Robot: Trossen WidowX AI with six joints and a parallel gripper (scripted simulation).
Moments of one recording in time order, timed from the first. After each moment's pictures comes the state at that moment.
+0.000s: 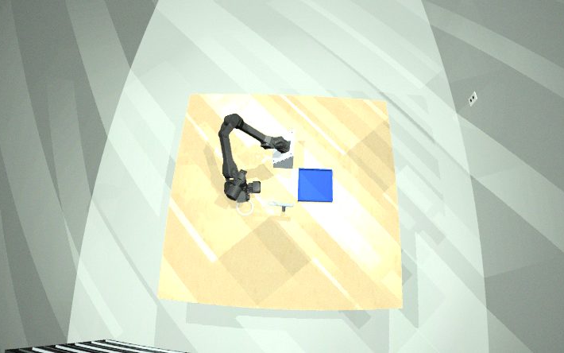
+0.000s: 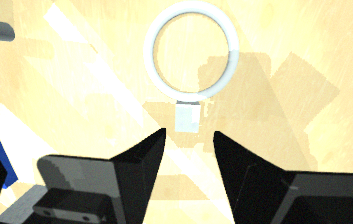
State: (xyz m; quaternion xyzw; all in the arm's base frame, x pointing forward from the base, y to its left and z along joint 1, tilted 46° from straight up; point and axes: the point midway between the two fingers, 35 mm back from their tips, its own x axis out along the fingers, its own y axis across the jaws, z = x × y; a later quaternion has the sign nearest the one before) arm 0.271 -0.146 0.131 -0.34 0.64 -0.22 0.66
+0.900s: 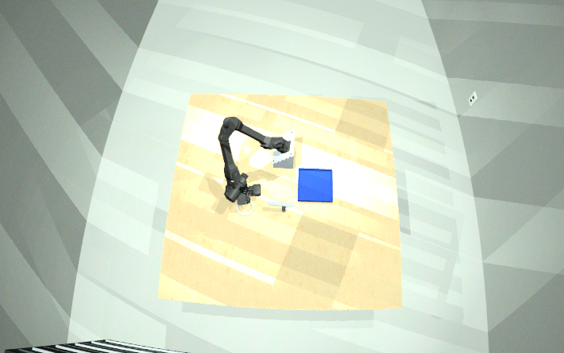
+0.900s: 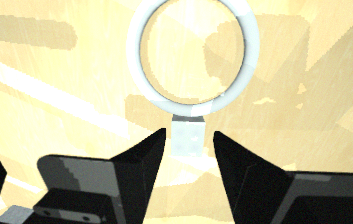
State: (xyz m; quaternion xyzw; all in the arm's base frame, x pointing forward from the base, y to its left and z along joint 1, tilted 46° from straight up) arm 0.274 -0.176 0.105 -0.34 0.64 -0.22 0.66
